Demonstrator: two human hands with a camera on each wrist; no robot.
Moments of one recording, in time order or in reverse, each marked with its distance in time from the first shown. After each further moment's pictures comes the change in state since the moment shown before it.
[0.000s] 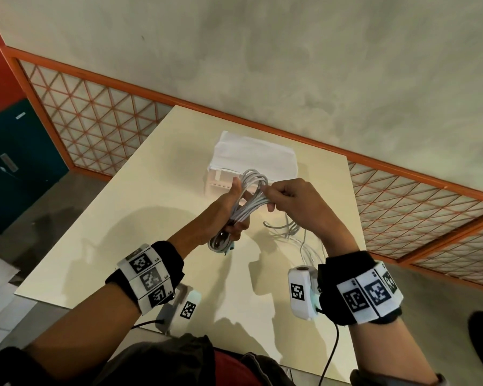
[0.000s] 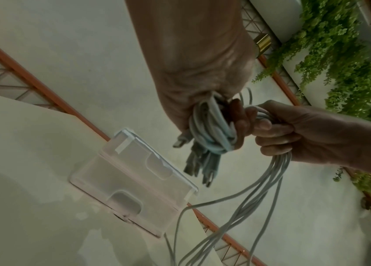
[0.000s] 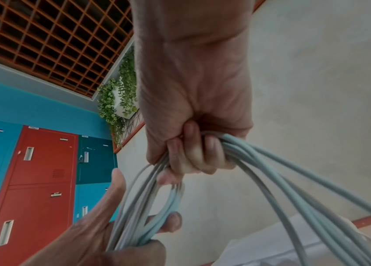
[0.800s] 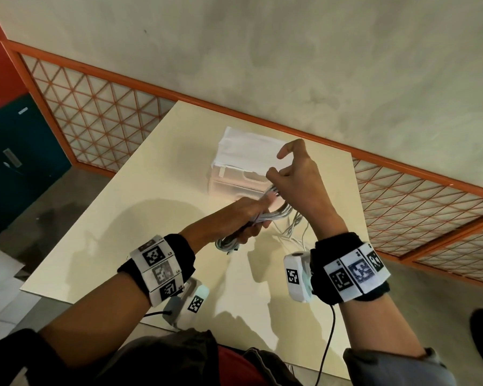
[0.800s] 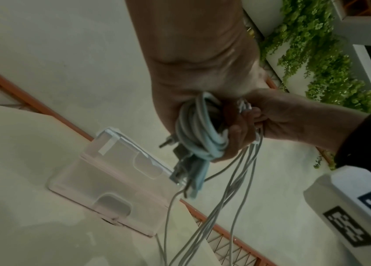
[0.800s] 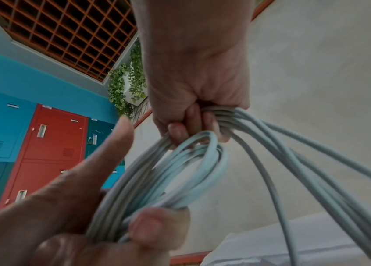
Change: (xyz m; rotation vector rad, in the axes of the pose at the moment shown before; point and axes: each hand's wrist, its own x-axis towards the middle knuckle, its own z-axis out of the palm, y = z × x) left_hand 0.007 0.001 0.006 0.165 -0.160 -0.091; right_hand 0.028 -0.008 0.010 0.032 0.280 -0.050
